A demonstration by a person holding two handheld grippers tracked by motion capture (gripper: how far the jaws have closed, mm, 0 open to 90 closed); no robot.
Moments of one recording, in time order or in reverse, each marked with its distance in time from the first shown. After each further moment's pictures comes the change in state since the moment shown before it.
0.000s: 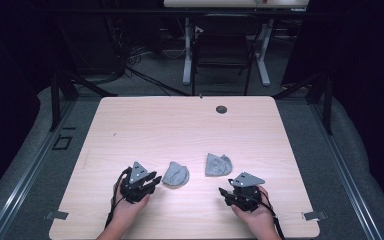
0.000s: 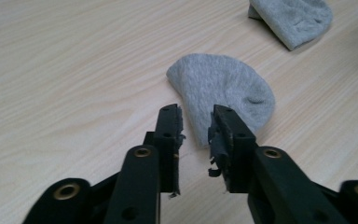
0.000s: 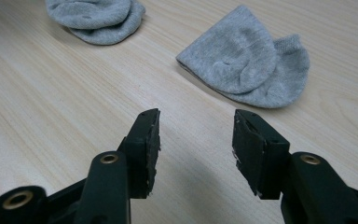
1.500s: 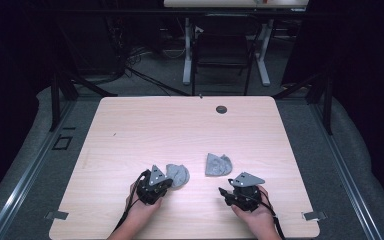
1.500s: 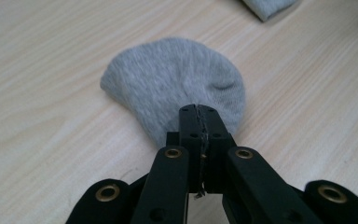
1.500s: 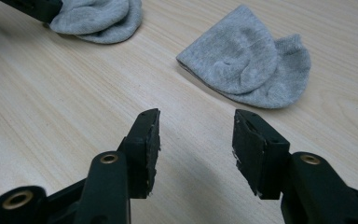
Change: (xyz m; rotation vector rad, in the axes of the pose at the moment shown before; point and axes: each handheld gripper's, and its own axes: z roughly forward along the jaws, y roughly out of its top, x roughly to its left) left arm -0.027 0.002 0.032 0.081 -0.059 0.073; right arm -0.001 0.000 0.001 -0.002 0.002 -0.002
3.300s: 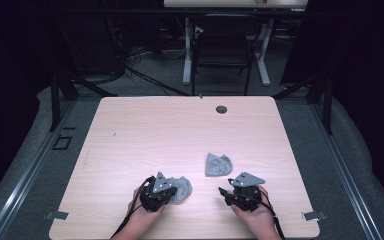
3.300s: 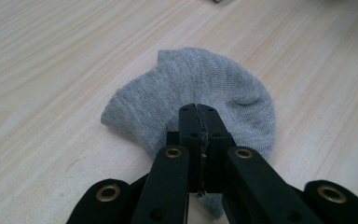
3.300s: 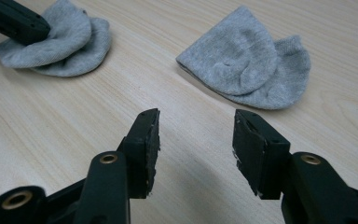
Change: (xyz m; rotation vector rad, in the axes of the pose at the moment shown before) left arm -0.022 -0.009 -0.003 0.039 -0.084 0.047; right arm 0.000 0.000 0.001 -0.004 0.001 0.002
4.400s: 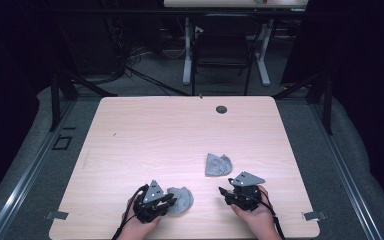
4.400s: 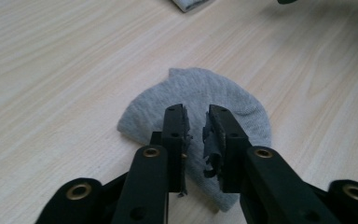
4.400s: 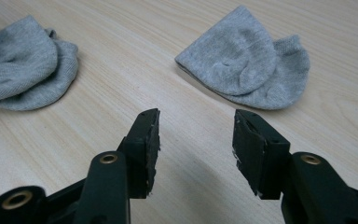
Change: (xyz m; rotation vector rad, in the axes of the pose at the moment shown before) left arm -0.011 -0.010 -0.028 -0.063 -0.054 -0.042; right arm -0.001 0.001 0.001 -0.007 -0.001 0.014
